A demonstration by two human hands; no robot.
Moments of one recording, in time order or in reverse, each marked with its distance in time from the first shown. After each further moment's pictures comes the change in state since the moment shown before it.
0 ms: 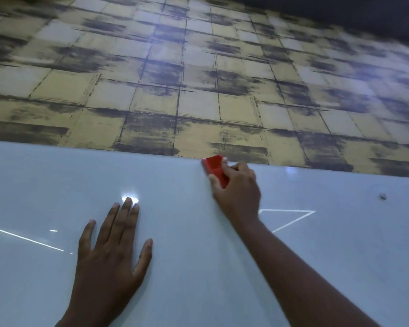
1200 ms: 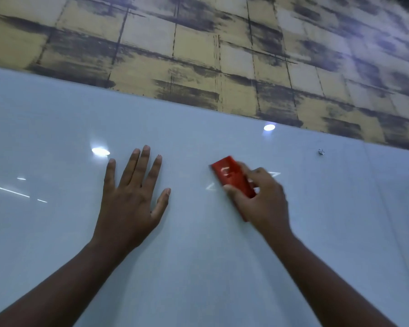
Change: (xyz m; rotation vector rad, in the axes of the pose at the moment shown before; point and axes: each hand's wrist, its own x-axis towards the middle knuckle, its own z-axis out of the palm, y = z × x) left_hand -0.006 0.165 0.032 -0.082 -0.110 0.099; right_hand -0.095 0.172 -0.126 0.091 -0.214 0.097
